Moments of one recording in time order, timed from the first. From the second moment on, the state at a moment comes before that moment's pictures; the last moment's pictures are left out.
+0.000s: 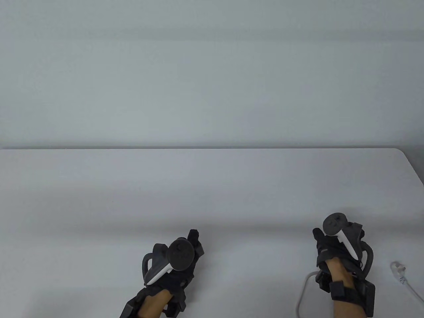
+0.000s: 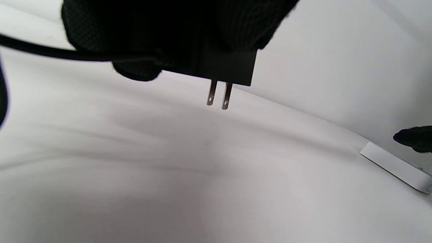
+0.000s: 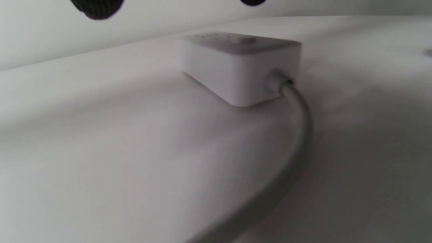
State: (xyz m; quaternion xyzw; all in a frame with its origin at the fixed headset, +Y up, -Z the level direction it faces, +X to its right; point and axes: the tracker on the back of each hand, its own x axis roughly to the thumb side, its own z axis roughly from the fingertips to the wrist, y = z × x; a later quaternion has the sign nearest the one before) left_hand -0.127 -0.727 -0.316 -0.08 -0.12 0.16 0.98; right_hand 0.325 -0.748 -0.369 -0.27 0.11 0.95 0.12
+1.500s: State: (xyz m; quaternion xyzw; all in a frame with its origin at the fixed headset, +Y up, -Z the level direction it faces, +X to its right) left_hand -0.133 -0.722 -0.308 -0.05 -0.15 0.19 0.97; right_hand 0.183 -0.736 -0.355 0.00 0.06 1.00 0.03
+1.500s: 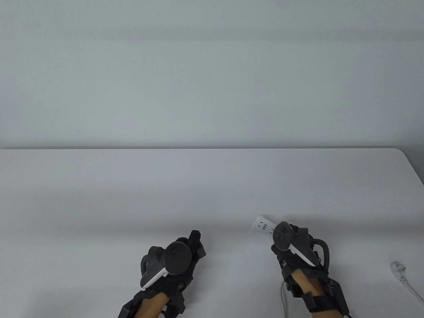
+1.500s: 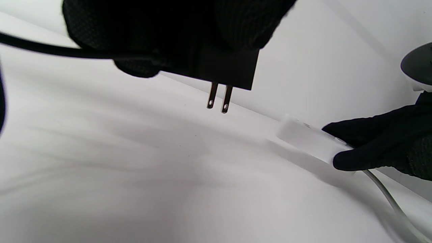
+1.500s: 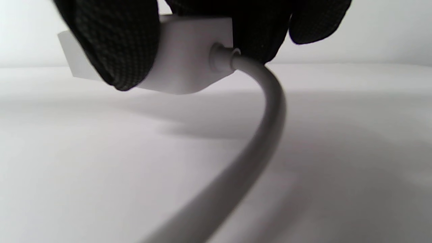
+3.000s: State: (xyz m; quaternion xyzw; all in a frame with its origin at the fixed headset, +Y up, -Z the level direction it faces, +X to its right) left_hand -0.127 -0.722 -0.305 -0.10 -0.22 0.18 0.95; right_hand 0.078 -0.771 -0.329 0.25 0.18 0.95 0.08
